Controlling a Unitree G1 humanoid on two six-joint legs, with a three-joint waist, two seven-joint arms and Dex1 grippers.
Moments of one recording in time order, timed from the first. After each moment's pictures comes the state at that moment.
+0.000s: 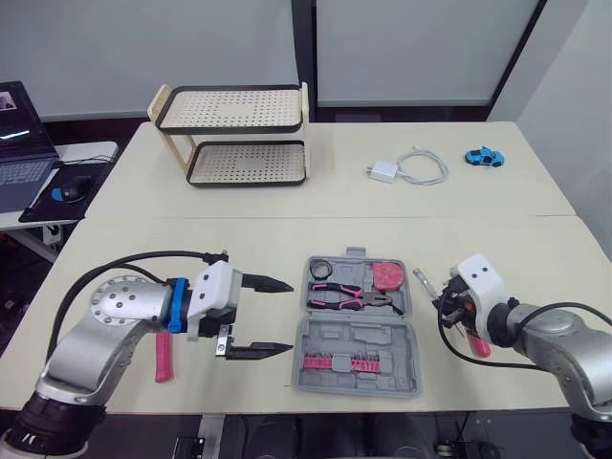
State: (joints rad) left arm -0.11 0.87 0.01 -0.37 -0.50 0.26 -1.29; right arm -0.12 -0.70 -0.07 -0.65 0.39 1.27 0.48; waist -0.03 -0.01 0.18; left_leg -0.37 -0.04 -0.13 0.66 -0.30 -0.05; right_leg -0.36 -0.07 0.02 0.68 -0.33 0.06
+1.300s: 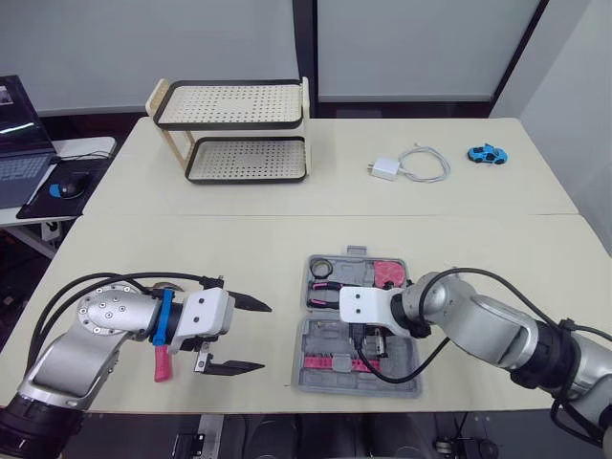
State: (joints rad) left arm -0.07 0.95 -0.04 -0.27 -0.34 0.09 -1.34; right arm -0.71 -0.72 0.87 -0.47 0.09 1.01 0.81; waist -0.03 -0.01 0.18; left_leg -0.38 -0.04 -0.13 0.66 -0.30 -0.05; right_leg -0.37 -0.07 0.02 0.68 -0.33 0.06
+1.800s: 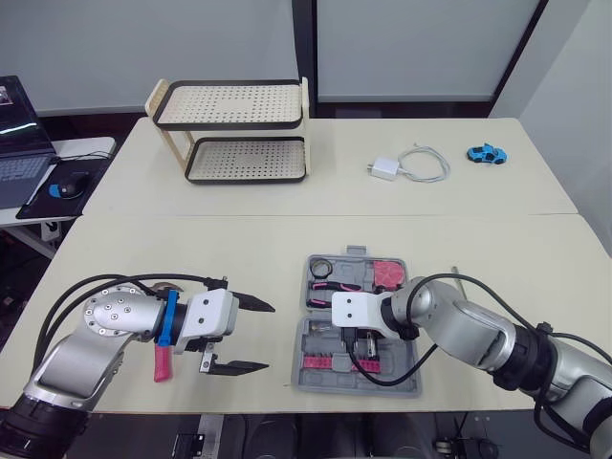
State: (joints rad) left arm -0.07 0.94 -0.05 -0.28 -0.33 0.09 -1.32; right arm -0.68 -0.66 0.89 -0.39 -0.01 0.95 0.85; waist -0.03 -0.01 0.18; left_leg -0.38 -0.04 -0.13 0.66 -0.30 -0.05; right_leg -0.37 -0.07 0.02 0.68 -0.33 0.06
